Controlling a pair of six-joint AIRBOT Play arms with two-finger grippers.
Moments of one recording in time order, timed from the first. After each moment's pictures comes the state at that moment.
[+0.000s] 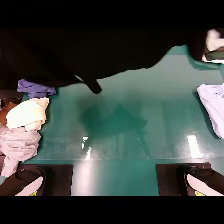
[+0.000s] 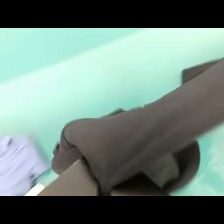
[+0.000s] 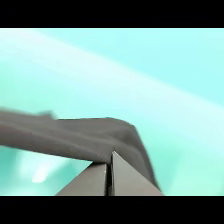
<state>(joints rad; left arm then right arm) -0.22 -0.98 2.08 1.37 -1.54 -1.44 0.15 -1.07 1.96 -1.42 1.42 1.46</state>
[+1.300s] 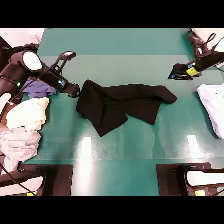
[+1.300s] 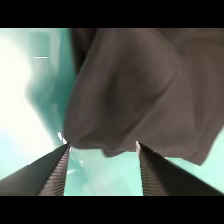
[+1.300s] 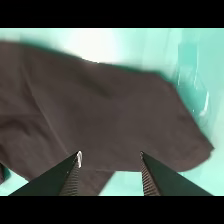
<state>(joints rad) -0.21 -1.37 1.38 1.25 -1.29 -1.30 -0.09 -1.52 1.63 -1.25 1.41 1.48</state>
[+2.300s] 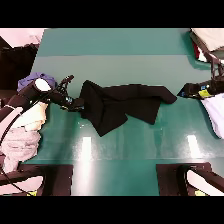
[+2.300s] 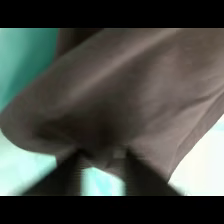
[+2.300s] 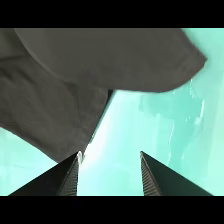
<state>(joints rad) -0.16 -1.38 1.00 0.94 -1.05 -1.38 -0.17 -1.09 1.12 -1.25 1.30 1.45</state>
